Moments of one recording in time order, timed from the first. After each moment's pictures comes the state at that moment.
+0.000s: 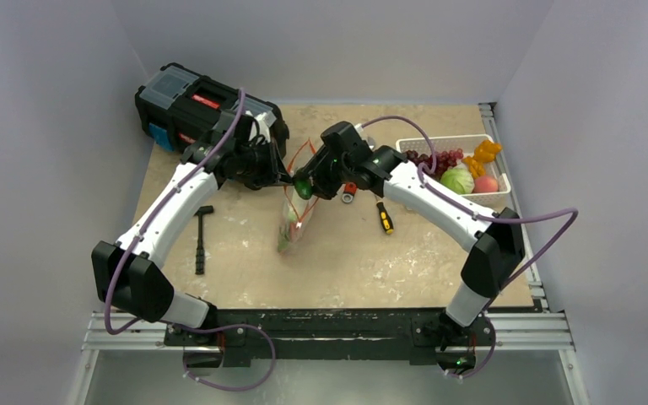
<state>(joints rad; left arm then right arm) -0.37 1.45 1.37 -0.75 0.41 -0.55 0.79 1.68 1.56 -0.65 -0.02 1.40</state>
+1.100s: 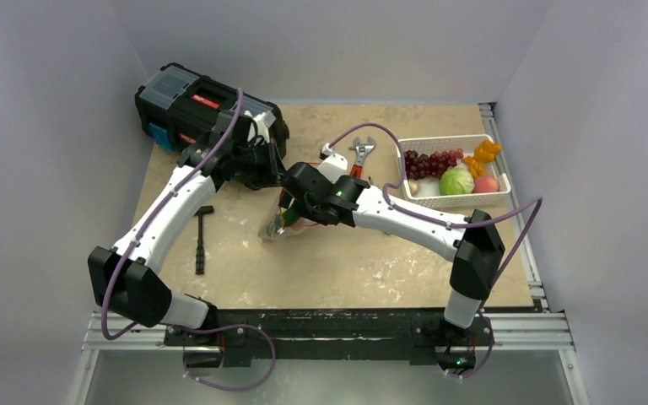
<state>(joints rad) -0.37 1.42 1.36 -0.75 0.41 -0.55 1.04 1.76 1.57 -0.72 0.48 1.26</state>
